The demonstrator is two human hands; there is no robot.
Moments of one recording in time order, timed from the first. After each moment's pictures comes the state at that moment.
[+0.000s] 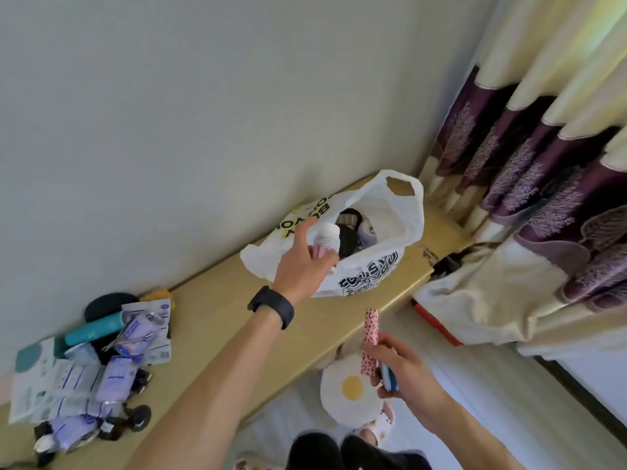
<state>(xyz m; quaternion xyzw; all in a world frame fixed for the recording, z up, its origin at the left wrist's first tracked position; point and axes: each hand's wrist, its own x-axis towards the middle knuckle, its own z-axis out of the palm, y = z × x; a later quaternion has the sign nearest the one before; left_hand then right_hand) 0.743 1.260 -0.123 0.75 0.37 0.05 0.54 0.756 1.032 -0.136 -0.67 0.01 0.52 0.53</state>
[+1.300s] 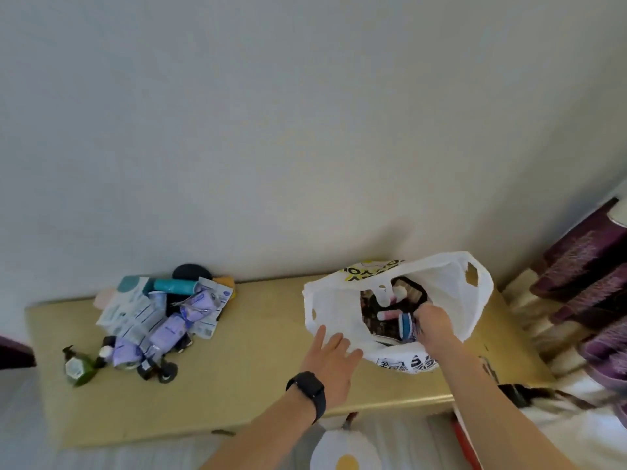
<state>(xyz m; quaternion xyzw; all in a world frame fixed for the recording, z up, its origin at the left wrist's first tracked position) 0.705 1.209 -0.177 0.95 0.28 -0.17 0.05 0.933 1.183 -0.172 -0.77 -0.01 0.44 0.47</state>
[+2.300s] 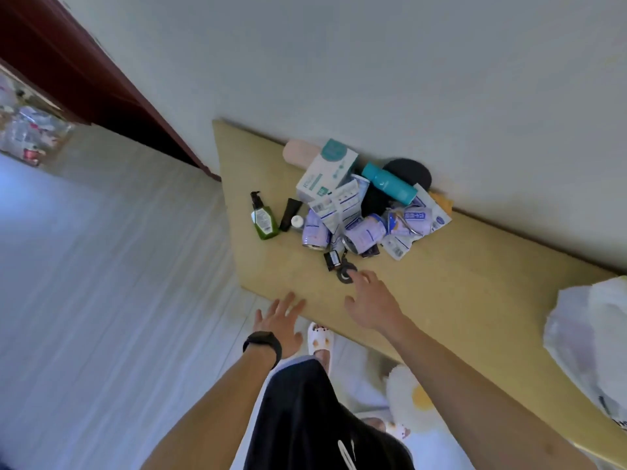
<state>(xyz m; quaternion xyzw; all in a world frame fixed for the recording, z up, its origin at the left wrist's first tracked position) 0.234 1.280 -0.325 0.62 0.65 -0.24 0.37 0.440 1.354 -0.299 -0.62 -0.65 0.42 -0.13</state>
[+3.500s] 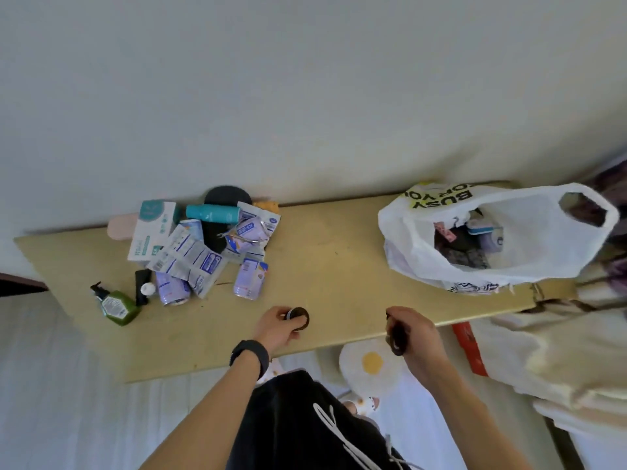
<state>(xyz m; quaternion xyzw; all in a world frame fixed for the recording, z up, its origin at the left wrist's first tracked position) 0.441 1.305 -0.288 0.43 0.62 0.00 0.66 0.663 1.173 -0.205 -0.70 0.03 0.51 0.50</state>
